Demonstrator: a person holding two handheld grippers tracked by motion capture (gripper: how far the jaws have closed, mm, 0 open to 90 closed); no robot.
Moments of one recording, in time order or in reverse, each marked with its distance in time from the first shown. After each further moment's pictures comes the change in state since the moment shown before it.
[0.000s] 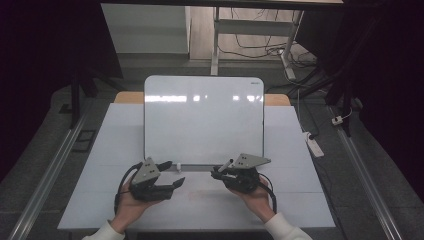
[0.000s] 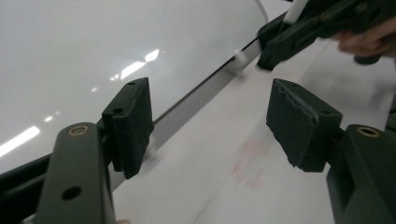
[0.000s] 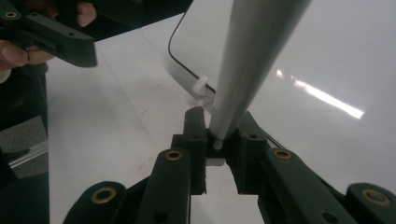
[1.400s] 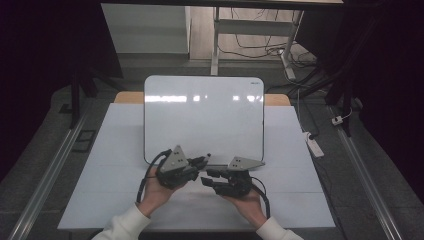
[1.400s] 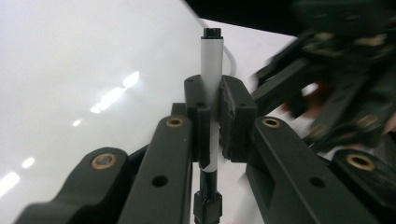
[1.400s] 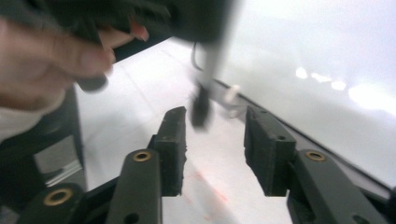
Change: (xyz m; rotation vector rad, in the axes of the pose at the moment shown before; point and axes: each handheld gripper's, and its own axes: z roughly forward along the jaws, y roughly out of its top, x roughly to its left) left arm 0.001 0.042 0.023 -0.054 -0.020 0.085; right arm 0.016 0.000 0.007 -0.041 0.042 0.111
